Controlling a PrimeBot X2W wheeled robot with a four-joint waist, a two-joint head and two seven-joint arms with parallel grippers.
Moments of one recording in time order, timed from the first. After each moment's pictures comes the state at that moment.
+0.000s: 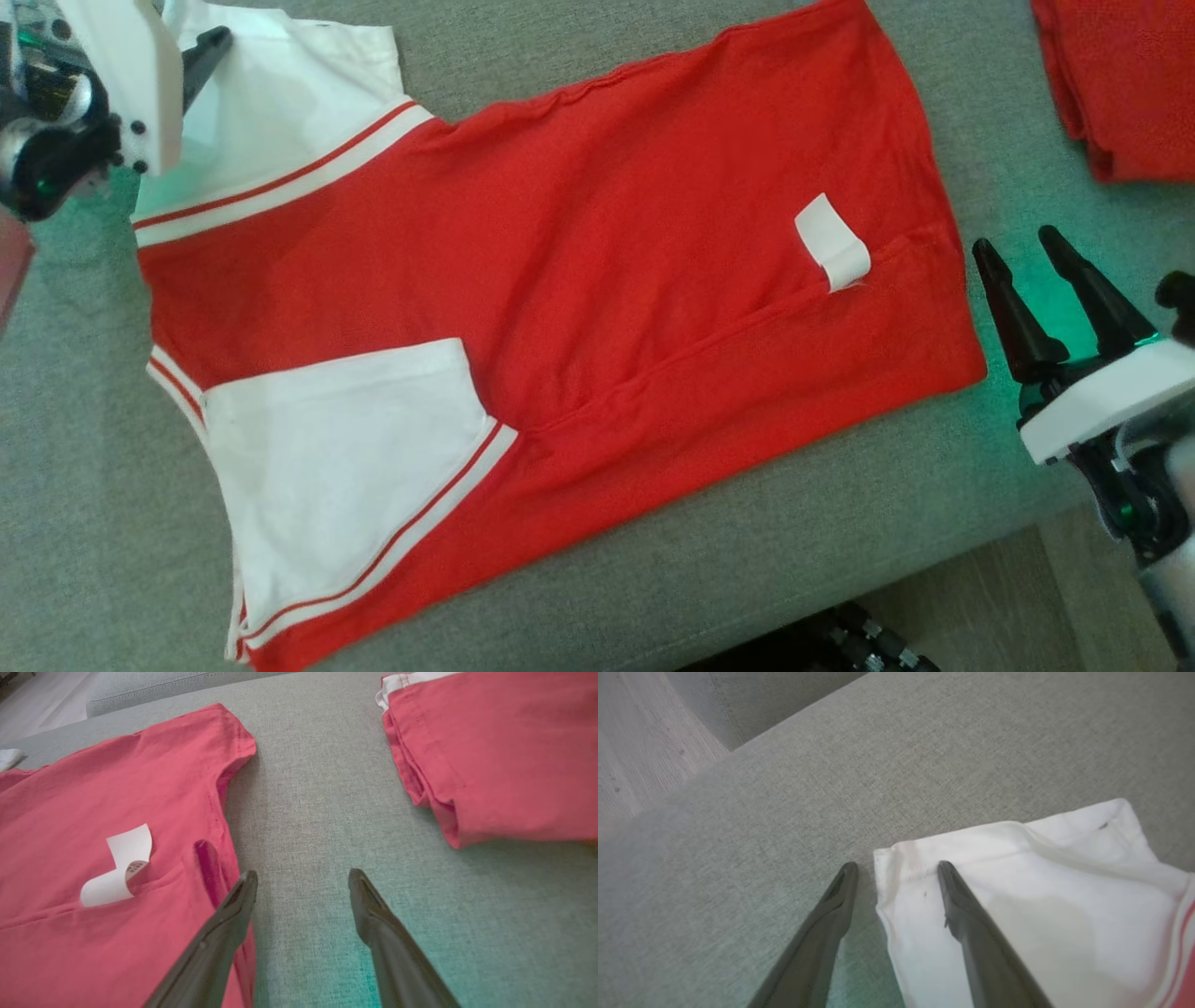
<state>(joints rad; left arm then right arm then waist) -1.19 0.58 -0.83 0.64 -0.84 -0.13 0.72 -0.28 -0.49 0.29 0.23 0.65 0.12 0.00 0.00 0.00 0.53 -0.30</state>
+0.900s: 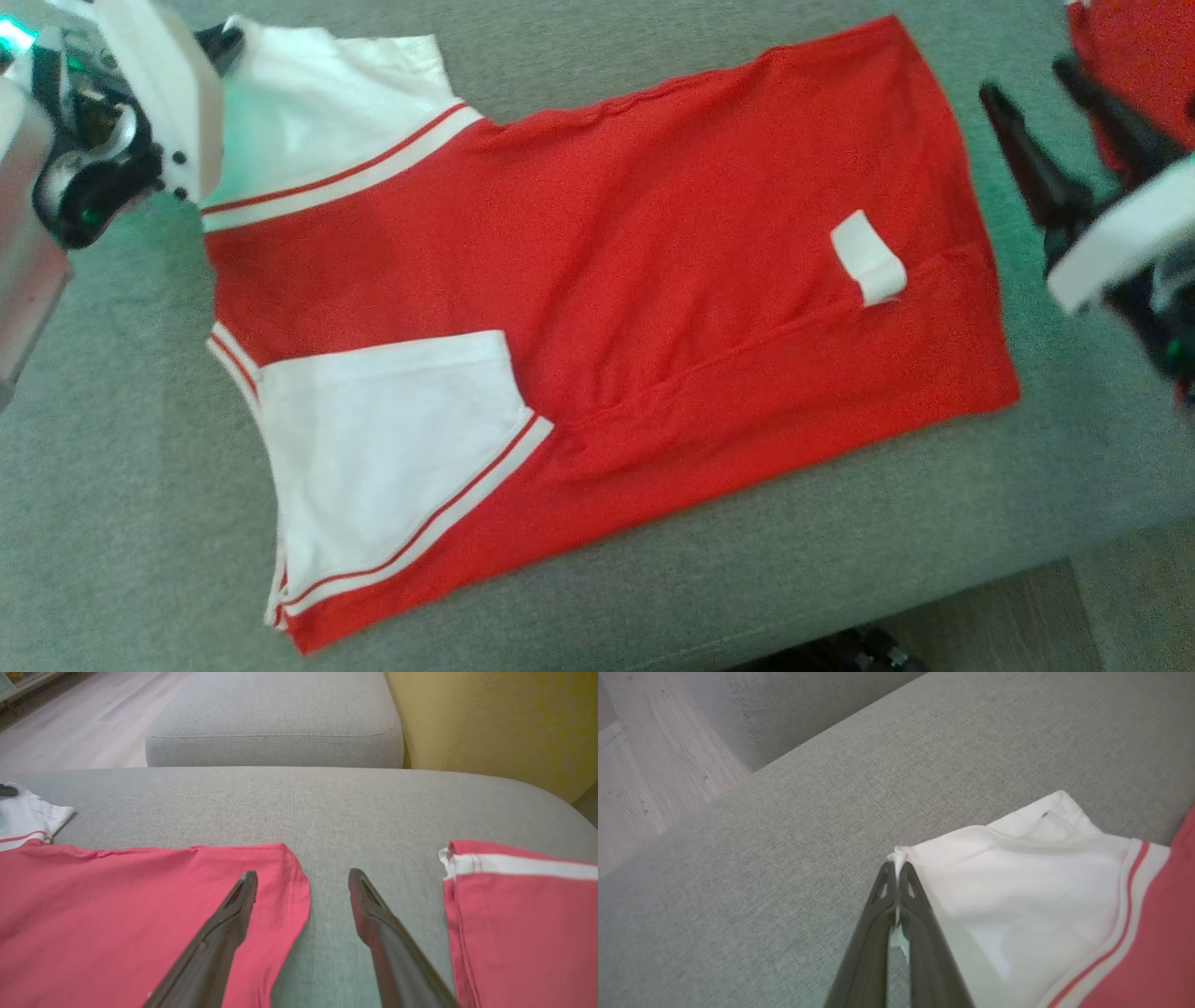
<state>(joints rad) -1.22 0.60 -1.02 0.62 -0.94 -0.13 0.56 -0.59 -0.57 0.41 0.25 0.70 0.12 0.14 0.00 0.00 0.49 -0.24</state>
